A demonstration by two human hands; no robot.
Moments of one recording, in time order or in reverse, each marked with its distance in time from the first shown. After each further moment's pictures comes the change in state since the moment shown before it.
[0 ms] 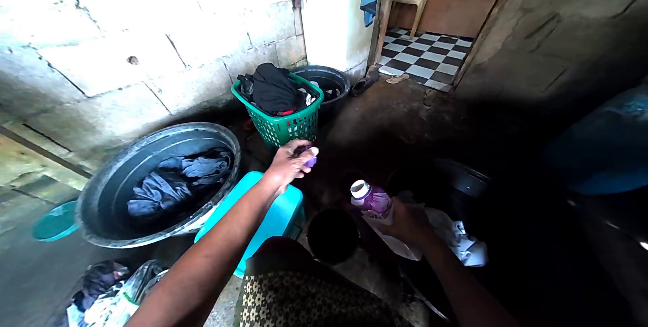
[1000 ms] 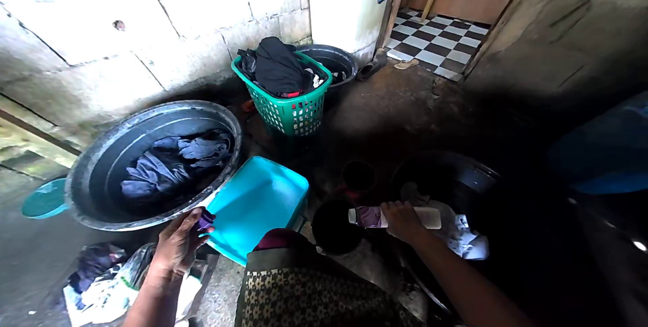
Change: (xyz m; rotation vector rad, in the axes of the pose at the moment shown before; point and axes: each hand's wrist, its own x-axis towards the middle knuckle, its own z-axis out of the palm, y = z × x) left_hand -0.113 -0.193 -0.150 -0.386 0.626 -0.272; right_hand 0.062 0.028 0.082 -0.537 -0.249 -0.169
